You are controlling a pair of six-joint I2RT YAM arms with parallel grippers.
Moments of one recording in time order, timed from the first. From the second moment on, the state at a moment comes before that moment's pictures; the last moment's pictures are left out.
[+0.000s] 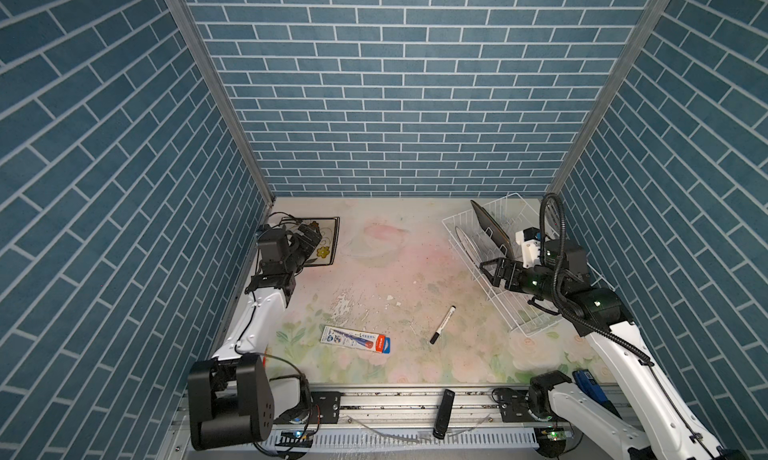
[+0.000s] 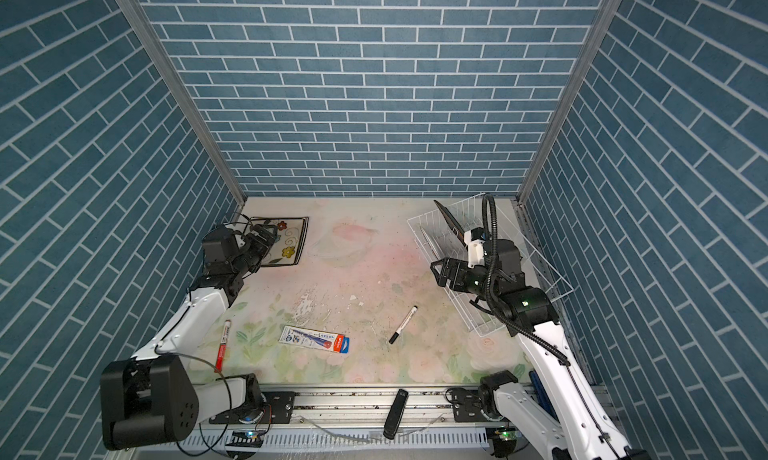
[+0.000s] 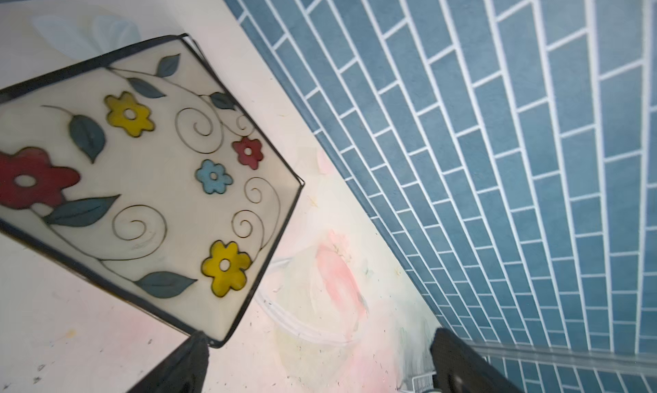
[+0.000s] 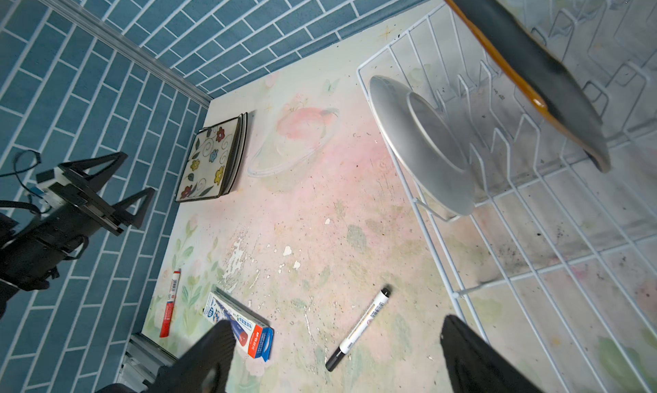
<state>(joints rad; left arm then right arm) 0.08 1.20 0.77 0.01 0.21 -0.86 0.33 0.85 0.98 -0.76 -0.29 0.44</state>
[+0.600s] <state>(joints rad) -0.13 0.88 0.52 0.04 0.22 -0.64 0.33 0.76 0.95 -0.90 -0.08 0.13</state>
